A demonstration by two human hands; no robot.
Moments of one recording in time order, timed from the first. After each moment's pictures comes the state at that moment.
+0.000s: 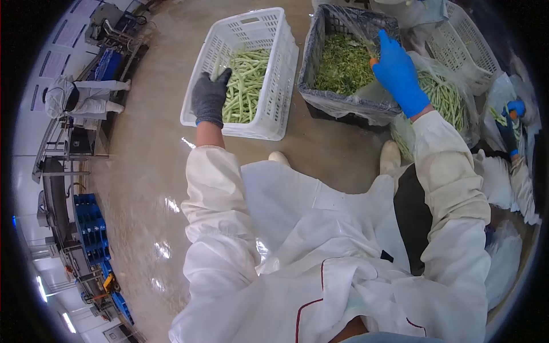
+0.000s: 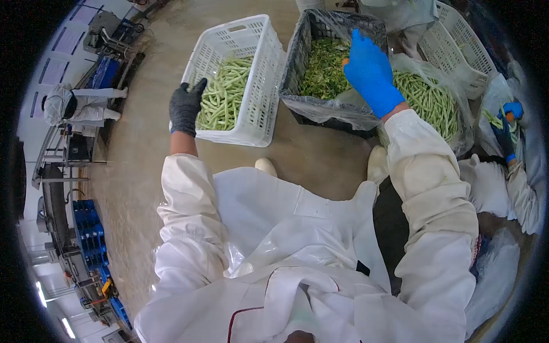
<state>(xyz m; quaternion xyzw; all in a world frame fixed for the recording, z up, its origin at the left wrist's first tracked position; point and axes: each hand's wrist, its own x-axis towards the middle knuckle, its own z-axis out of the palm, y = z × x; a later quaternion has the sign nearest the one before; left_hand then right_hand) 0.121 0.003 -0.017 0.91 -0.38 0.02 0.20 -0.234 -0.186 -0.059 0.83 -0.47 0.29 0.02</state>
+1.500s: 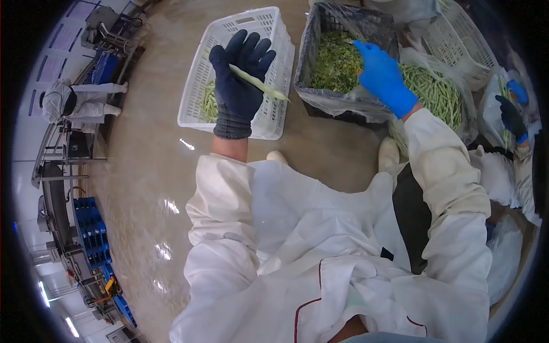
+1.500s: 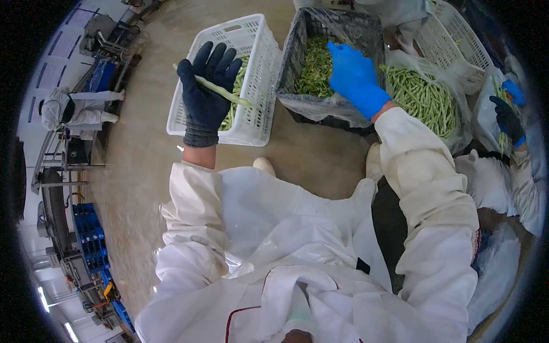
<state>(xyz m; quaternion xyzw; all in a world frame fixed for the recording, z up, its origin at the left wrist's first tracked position) 0.031 -0.026 -0.012 0.26 -0.31 -0.49 0.77 -0.223 -0.174 -0.077 0.87 -0.40 0.29 -0.01</state>
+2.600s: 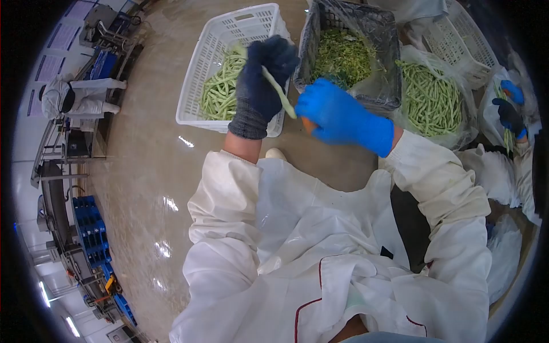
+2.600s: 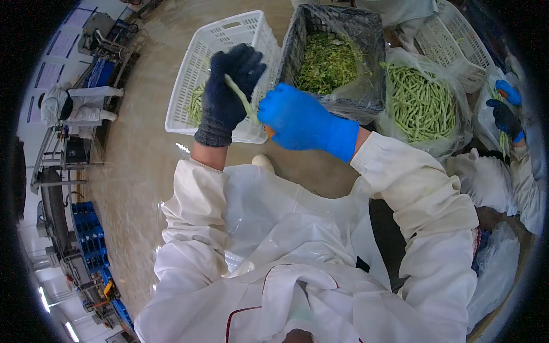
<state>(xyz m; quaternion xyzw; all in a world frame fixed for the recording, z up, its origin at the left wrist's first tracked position) -0.007 -0.041 -0.030 0.33 -0.26 -0.54 0.73 -0.186 -0.084 -0.044 0.95 0.01 0.27 -0.14</state>
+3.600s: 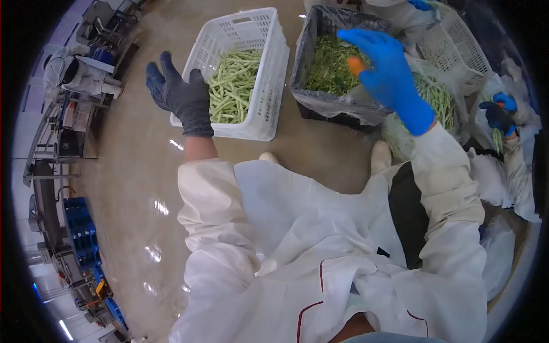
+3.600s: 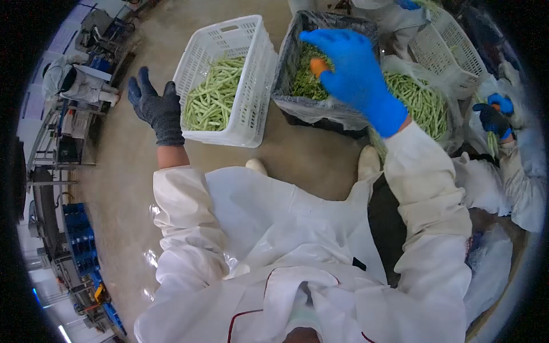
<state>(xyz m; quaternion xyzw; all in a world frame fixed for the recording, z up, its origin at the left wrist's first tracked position) 0.114 0.024 0.006 0.80 -0.37 0.37 0.31 -0.229 -0.139 0.005 0.89 -0.18 0.42 -0.03</state>
